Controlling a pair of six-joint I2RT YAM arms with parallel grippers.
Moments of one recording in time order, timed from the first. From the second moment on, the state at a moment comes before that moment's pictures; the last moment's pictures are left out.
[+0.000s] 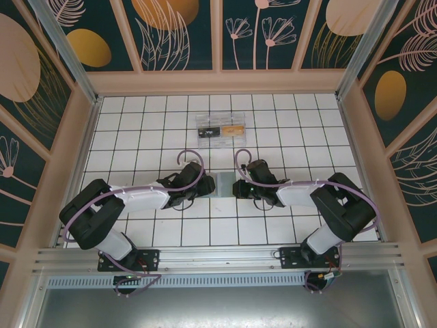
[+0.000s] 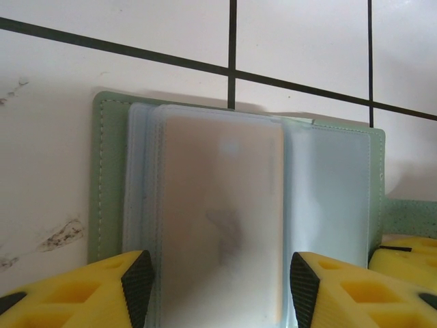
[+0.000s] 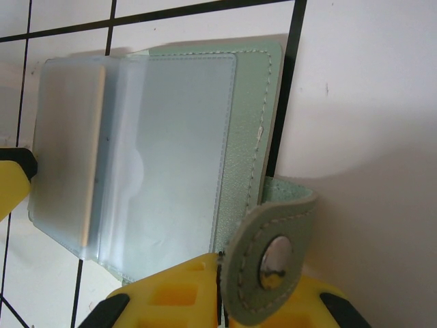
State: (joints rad) left arm -0.80 1.55 0.66 0.01 -0.09 -0.95; right arm 0.69 1.56 0.53 0.17 -0.25 0.65
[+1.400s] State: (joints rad) left arm -0.80 1.56 0.65 0.13 0.06 -0.90; right arm 0.69 1.57 0.54 0.18 -0.26 0.66
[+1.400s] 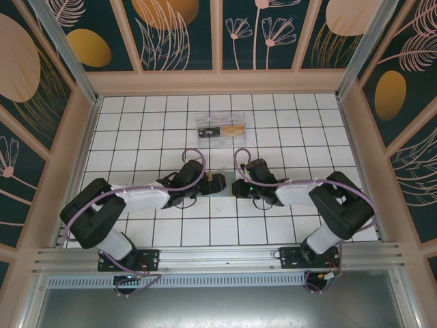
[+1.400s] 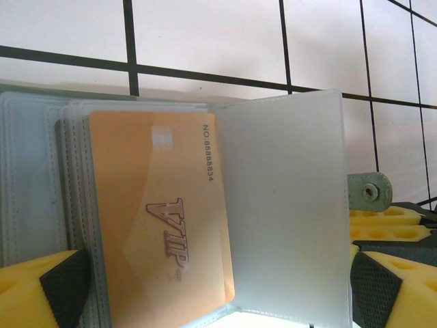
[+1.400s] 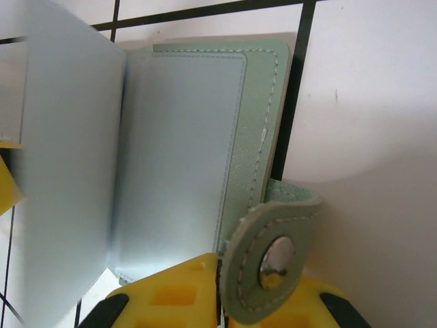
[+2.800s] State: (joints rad) left arm -0.72 1.56 0.63 0.11 0.05 -0.82; right arm 0.70 1.61 0.66 0.23 -0.34 0.84
